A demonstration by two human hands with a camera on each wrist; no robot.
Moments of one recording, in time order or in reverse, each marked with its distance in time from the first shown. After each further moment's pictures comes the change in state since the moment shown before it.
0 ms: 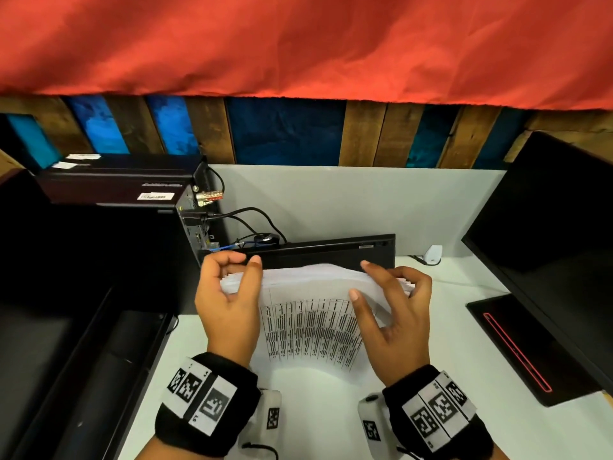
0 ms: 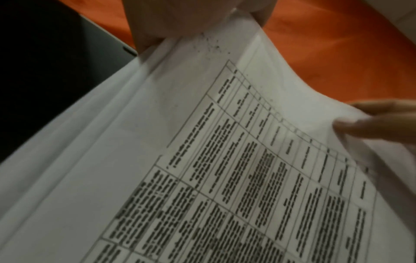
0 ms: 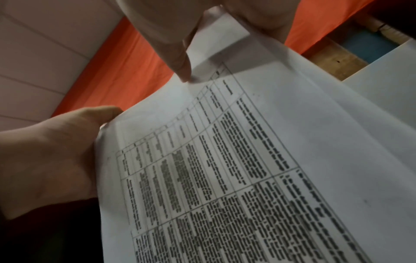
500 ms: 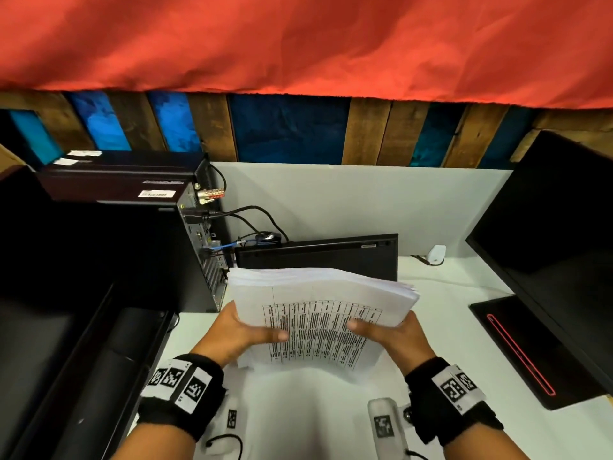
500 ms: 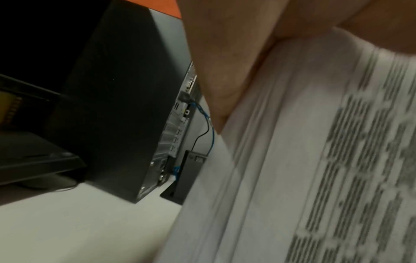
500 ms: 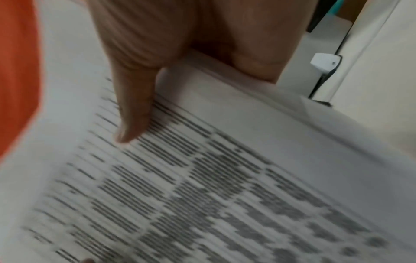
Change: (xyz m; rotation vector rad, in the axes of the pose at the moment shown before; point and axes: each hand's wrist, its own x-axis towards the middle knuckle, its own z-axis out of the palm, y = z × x) left_hand 0.007 -0.060 -0.038 0.049 -0.733 -0.532; right_hand -0.002 0.047 0.001 0.620 -0.405 0.763
